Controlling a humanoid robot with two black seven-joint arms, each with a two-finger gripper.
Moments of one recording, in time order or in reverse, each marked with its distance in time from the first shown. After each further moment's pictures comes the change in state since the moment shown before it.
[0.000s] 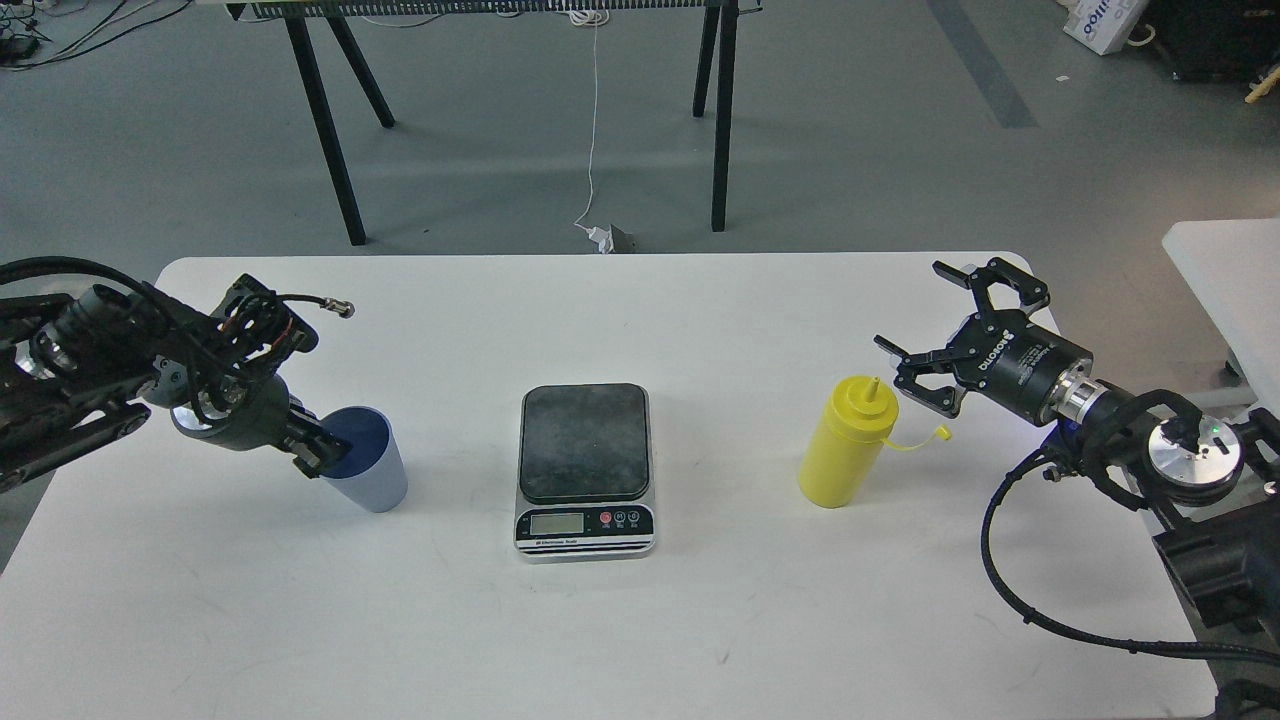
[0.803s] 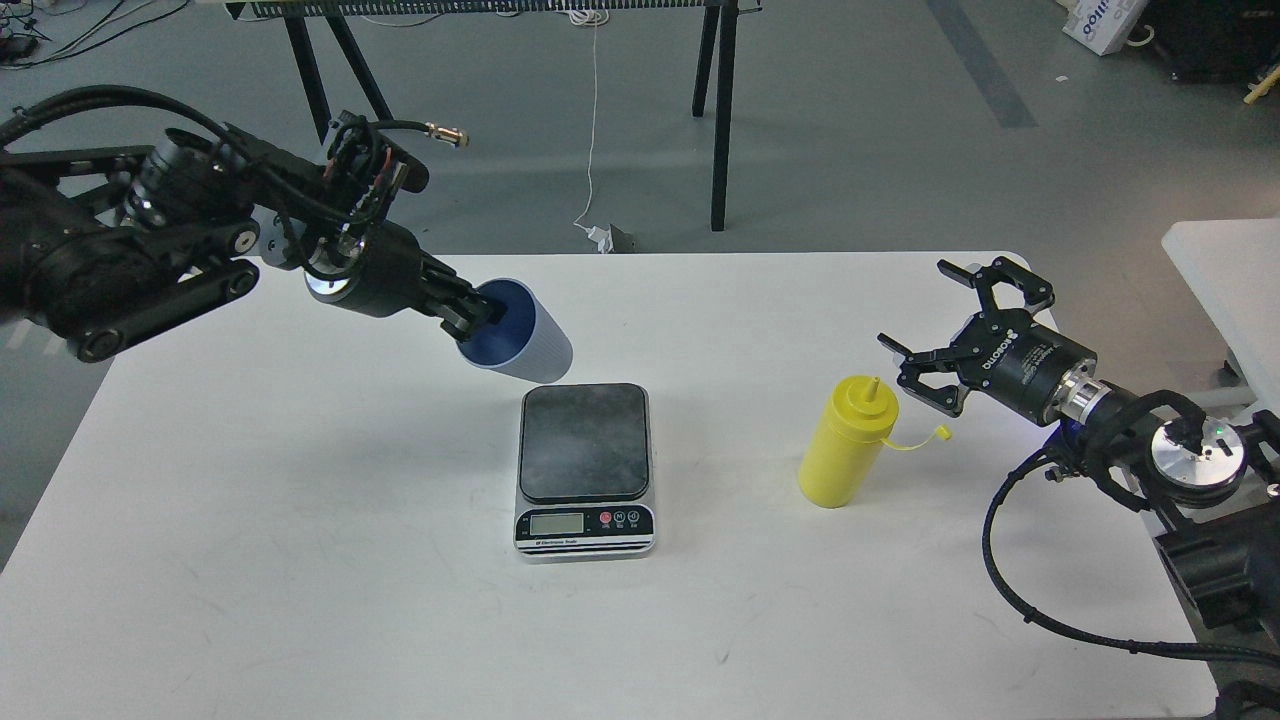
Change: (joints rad) left arm -0.267 -0.207 -0.020 -0.039 -0.257 0.000 0.000; right arm -0.006 0.000 0.014 0.000 0.002 0.000 0.000
